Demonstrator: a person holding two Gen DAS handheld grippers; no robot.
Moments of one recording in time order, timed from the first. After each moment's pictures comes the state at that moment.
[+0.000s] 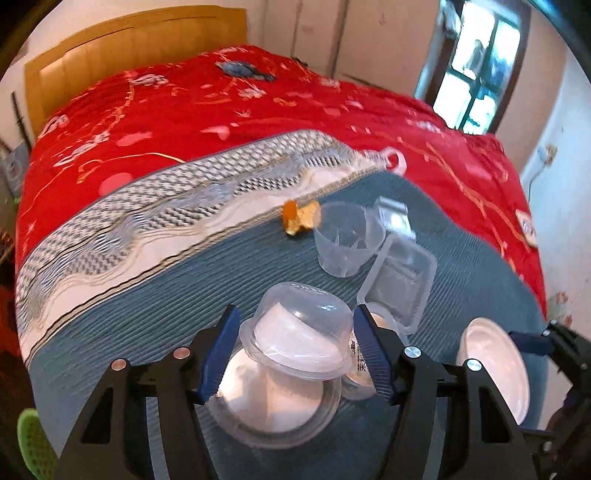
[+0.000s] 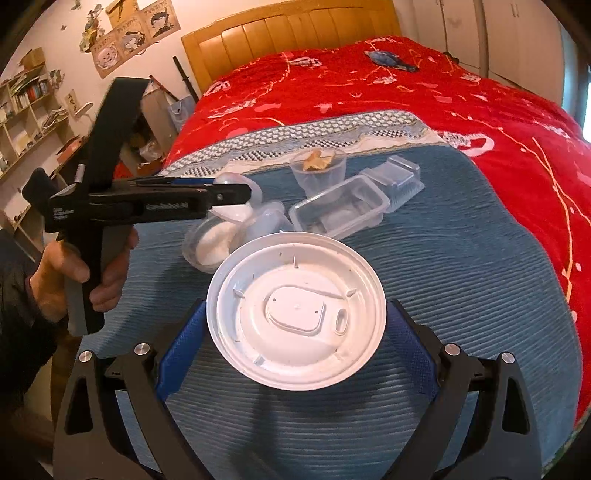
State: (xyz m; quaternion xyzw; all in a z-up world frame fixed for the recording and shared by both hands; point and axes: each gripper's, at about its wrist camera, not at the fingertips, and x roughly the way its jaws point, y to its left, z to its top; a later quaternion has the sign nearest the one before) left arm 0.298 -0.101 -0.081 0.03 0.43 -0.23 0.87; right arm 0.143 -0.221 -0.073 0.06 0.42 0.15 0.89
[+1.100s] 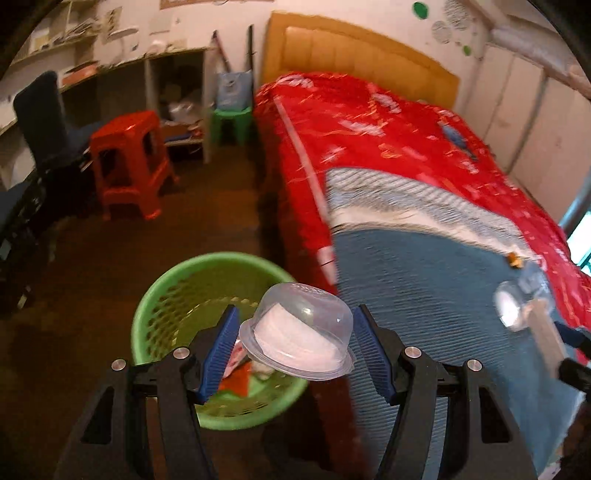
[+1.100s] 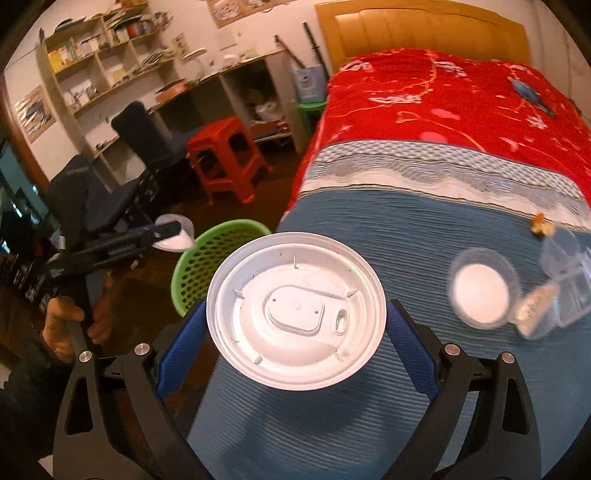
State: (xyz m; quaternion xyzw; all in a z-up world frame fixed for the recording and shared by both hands) left arm 0.123 0.252 -0.076 -0.12 0.41 0.10 0.90; right arm 0.136 0.024 -0.033 -0.01 0.42 0.35 0.83
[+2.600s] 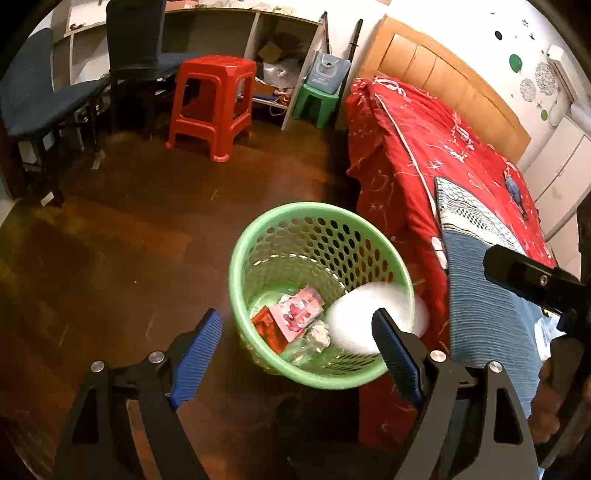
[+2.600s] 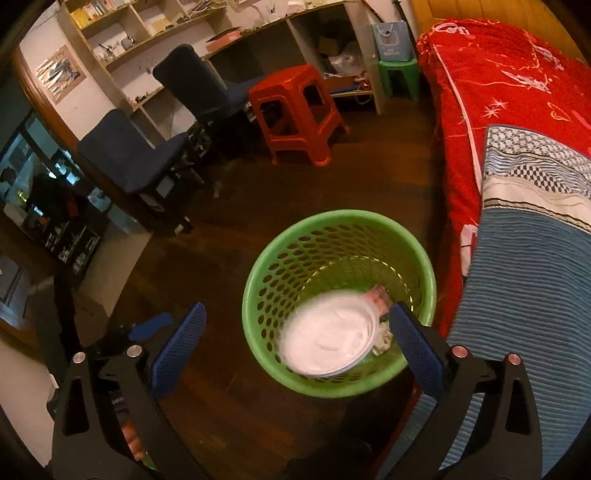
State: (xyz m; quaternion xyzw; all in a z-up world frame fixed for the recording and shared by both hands) left arm 0.030 0.356 -0.137 -0.25 0.40 0.19 0.86; right arm 0.165 0.254 -0.079 -0.03 0.47 0.45 0.76
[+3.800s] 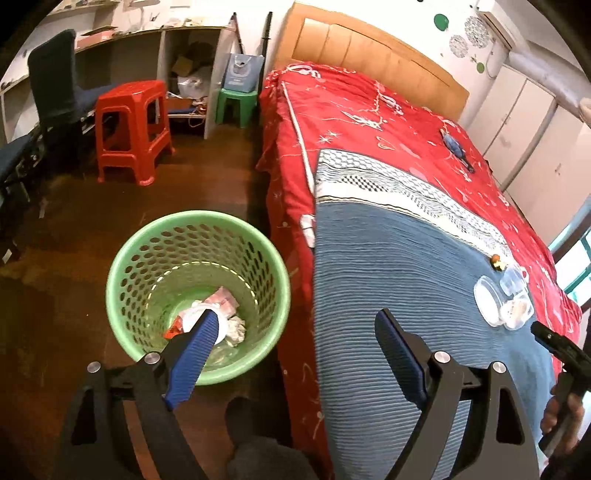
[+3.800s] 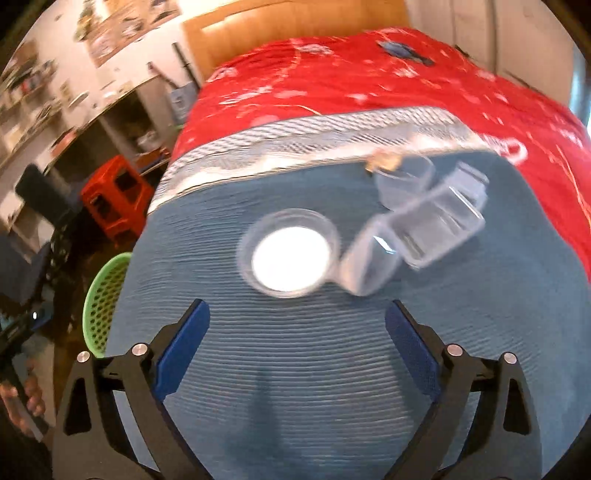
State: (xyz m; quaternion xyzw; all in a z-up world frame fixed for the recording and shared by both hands) left arm 0.092 0.222 -0.090 -0.19 0.41 0.08 0.89; right arm 0.182 -0.141 -0.083 0.07 0.45 0.13 0.88
